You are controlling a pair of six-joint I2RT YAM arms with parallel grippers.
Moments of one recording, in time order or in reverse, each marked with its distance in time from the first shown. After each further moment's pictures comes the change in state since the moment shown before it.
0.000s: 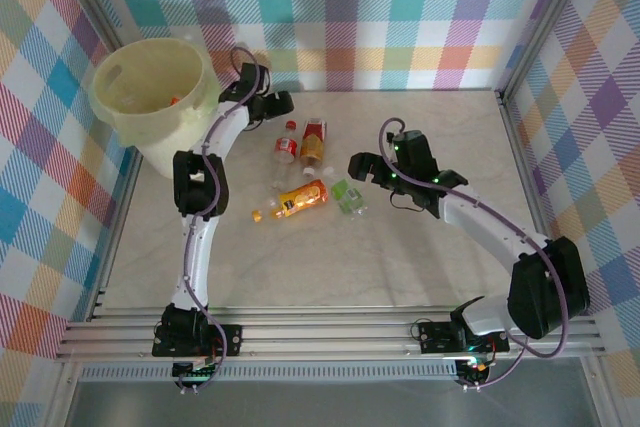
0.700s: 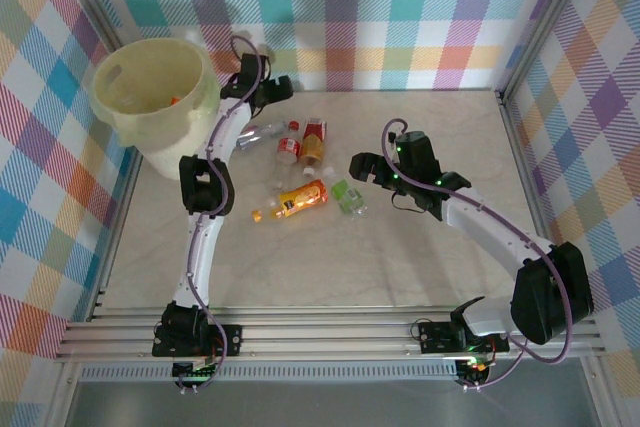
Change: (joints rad) left arm 0.024 0.155 0.289 0.002 -0.092 0.054; right arm 0.000 -0.023 -0.011 0.001 0.000 0.000
